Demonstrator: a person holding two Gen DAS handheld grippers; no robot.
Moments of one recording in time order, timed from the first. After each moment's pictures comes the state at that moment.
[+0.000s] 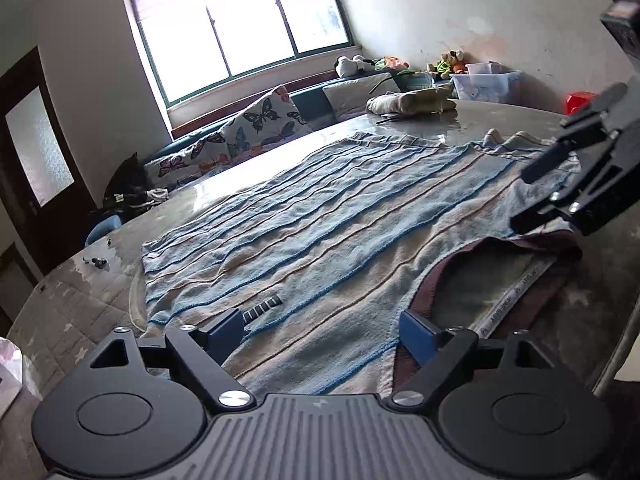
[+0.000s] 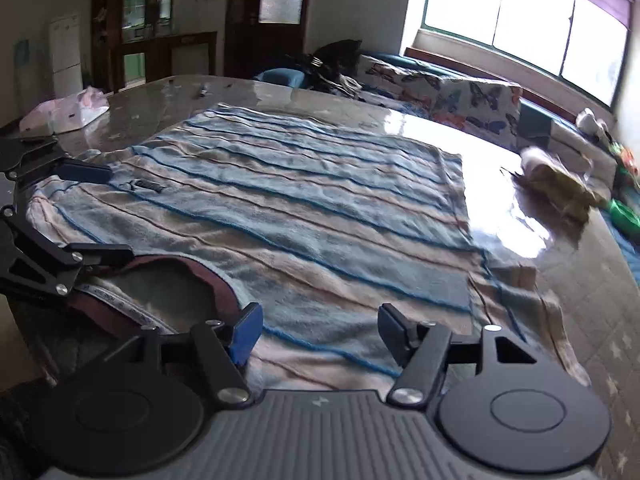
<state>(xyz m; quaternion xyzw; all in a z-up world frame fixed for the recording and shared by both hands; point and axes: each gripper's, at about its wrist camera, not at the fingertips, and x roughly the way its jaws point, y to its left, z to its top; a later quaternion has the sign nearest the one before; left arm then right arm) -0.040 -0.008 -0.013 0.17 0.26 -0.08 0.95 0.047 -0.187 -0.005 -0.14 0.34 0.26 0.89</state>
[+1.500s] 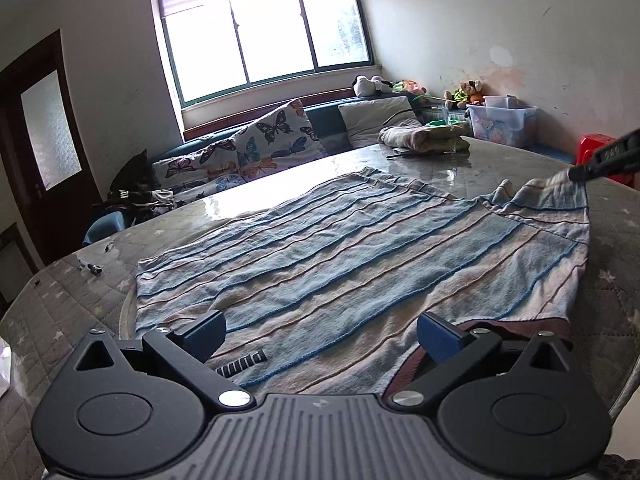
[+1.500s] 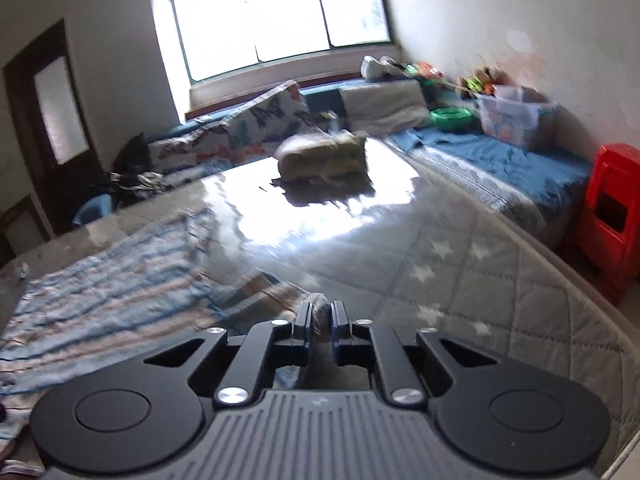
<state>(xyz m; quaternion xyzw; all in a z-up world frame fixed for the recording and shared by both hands) -0.023 -0.024 0.009 0.12 0.25 -0.06 0.96 0.075 -0.331 0.014 0.10 0.28 0.01 0.95</state>
